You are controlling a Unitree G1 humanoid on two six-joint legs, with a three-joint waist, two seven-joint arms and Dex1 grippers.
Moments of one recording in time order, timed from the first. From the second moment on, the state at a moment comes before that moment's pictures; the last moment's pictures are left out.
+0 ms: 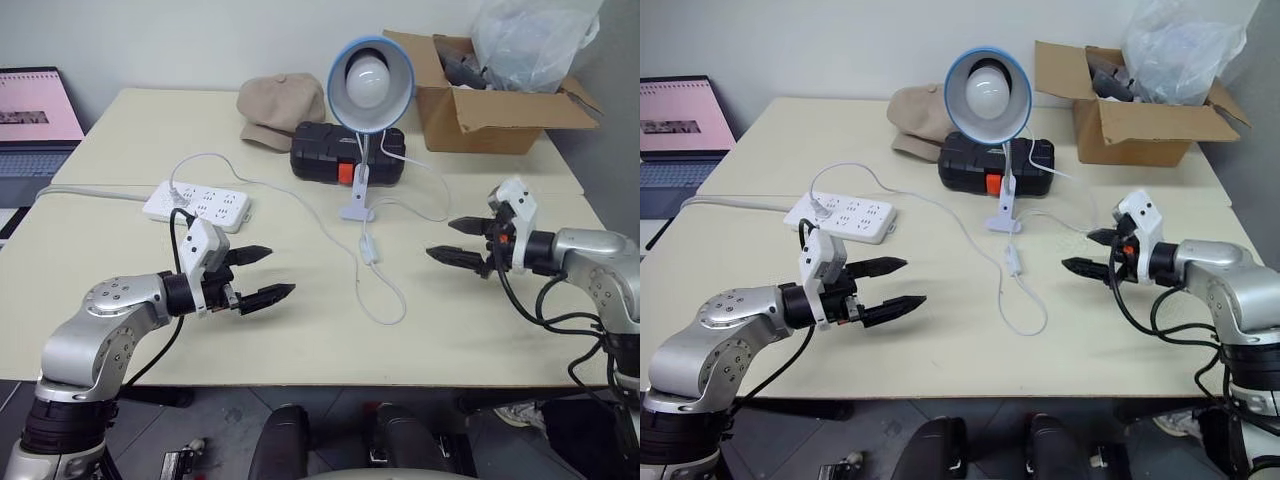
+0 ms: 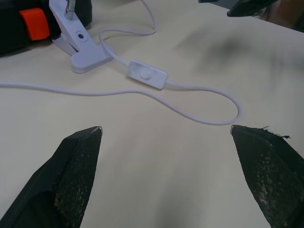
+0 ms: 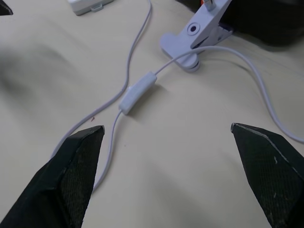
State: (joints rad) left arm -0.18 0.76 0.12 -0.31 -0.59 0.60 -0.95; right arm -0.53 -0.77 -0.03 -0.13 0.52 0.91 0.86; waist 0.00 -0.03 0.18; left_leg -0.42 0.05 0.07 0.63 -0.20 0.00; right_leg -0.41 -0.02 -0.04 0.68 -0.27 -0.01
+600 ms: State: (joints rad) left arm -0.17 0.76 0.03 -0.34 -0.46 0.51 -0.97; right arm -1.00 -0.43 0.06 0.41 0.47 1.26 0.67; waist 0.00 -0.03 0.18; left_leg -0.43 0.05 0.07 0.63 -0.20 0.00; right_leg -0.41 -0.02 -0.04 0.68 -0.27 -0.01
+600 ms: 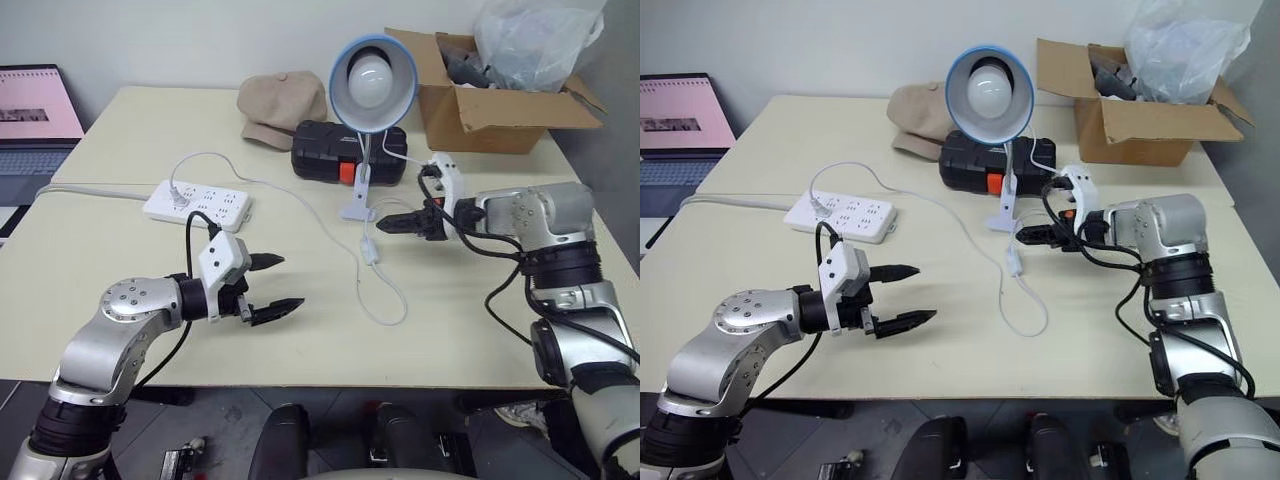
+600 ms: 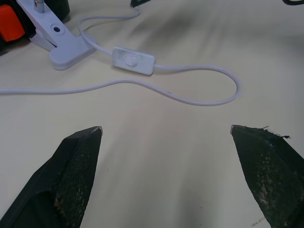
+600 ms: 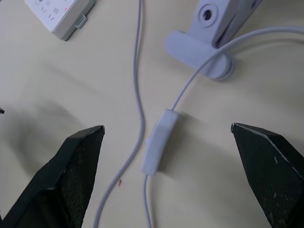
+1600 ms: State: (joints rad) left arm -0.12 0.71 0.01 -0.36 -0.44 0.49 -0.91; right arm -1.21 -0.27 0.14 0.95 0.24 1.03 0.80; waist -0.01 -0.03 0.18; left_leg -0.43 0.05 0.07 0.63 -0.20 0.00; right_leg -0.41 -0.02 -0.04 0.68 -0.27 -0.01
